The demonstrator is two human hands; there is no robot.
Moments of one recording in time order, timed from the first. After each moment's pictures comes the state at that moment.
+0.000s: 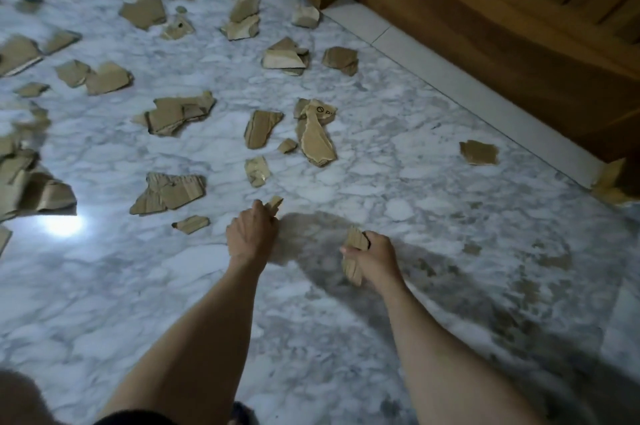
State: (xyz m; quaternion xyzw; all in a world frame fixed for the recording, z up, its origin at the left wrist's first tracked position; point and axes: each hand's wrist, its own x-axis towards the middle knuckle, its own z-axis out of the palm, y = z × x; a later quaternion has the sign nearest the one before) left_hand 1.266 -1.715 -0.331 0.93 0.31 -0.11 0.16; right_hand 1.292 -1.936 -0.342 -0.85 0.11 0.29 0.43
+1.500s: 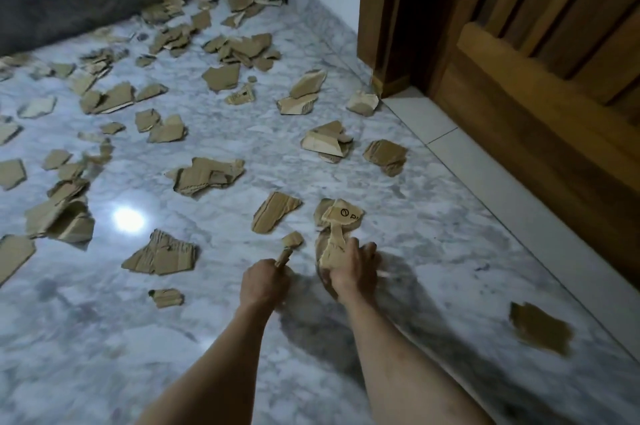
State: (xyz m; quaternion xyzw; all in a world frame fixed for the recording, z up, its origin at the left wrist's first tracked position) left_hand 1.407 -1.731 -0.340 0.80 0.49 -0.15 0.30; right_hand 1.511 -1.845 -0.370 -0.95 -0.06 0.25 0.19
